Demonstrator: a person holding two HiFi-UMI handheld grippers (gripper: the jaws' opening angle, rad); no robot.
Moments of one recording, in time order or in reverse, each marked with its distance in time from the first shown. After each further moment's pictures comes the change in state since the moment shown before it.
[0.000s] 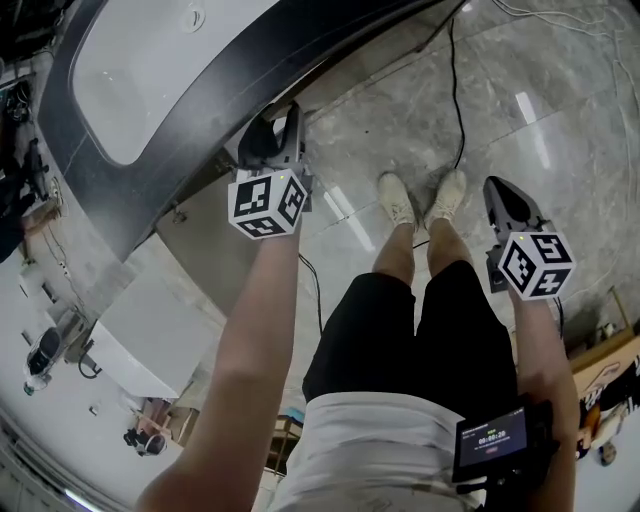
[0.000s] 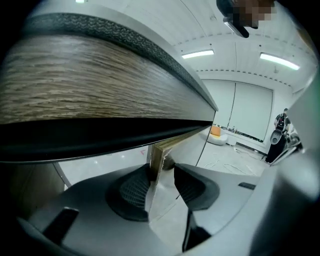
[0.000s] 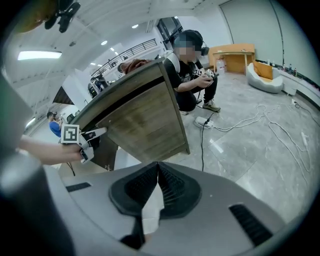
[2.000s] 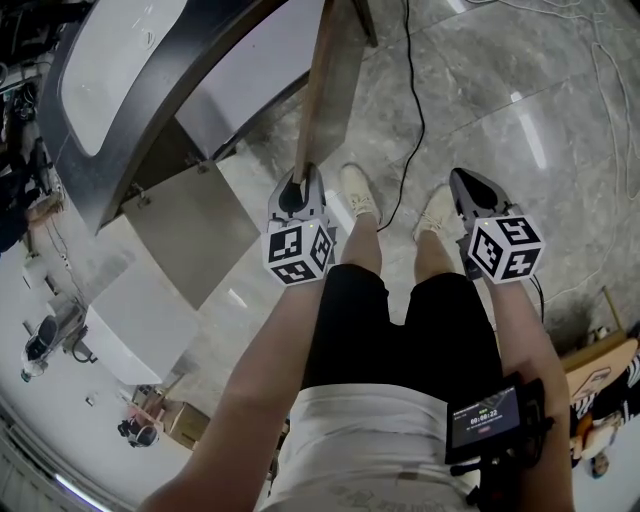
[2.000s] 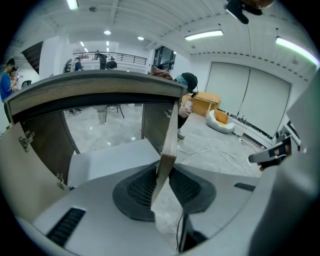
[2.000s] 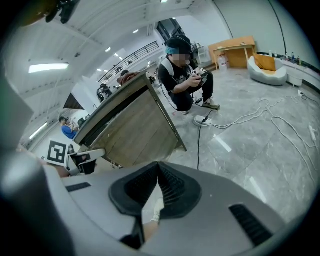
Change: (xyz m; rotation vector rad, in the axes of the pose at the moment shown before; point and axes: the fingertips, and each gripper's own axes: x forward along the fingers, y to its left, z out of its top) left arm -0.074 -0.207 -0.087 -0.069 0.208 0.135; right arm -0.071 -0.093 -0.033 0.005 -0.014 0.119
